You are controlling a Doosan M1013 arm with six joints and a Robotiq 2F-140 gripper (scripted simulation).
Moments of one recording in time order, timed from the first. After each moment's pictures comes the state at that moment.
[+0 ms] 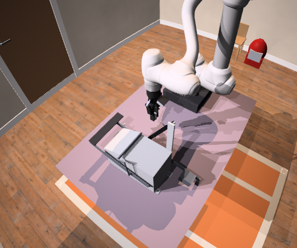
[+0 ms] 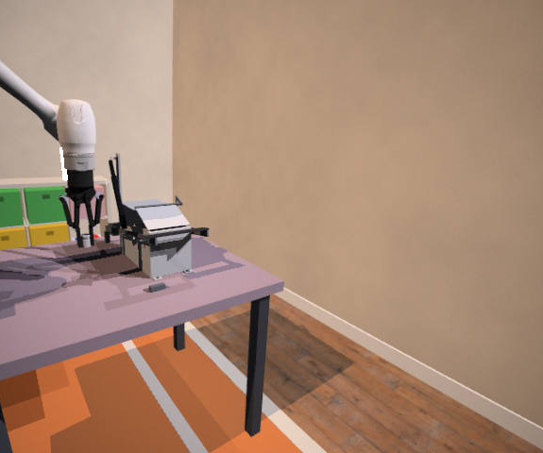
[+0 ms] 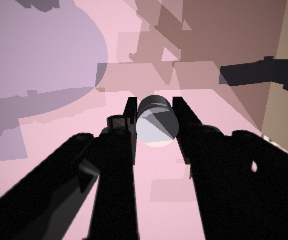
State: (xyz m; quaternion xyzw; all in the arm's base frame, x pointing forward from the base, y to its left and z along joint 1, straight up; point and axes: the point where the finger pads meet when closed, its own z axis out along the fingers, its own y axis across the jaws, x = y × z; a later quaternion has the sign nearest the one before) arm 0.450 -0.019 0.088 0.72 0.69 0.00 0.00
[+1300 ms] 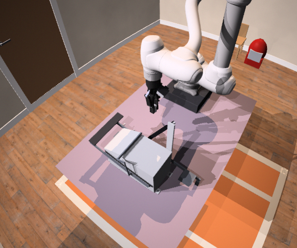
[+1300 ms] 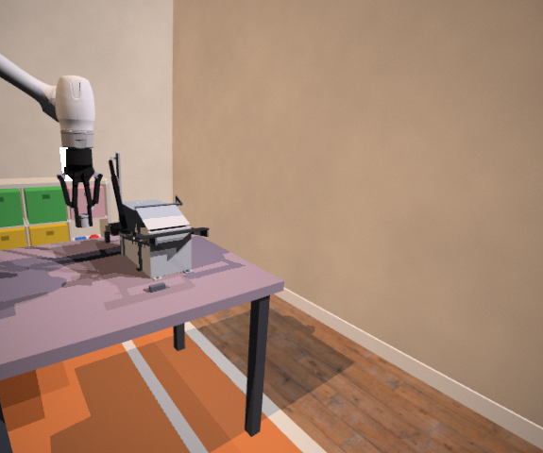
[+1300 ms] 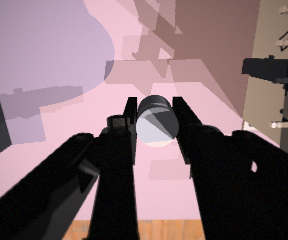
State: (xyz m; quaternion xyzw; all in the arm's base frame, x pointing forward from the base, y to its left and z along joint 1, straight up) arm 0.450 -0.019 0.155 0.72 0.69 0.00 0.00
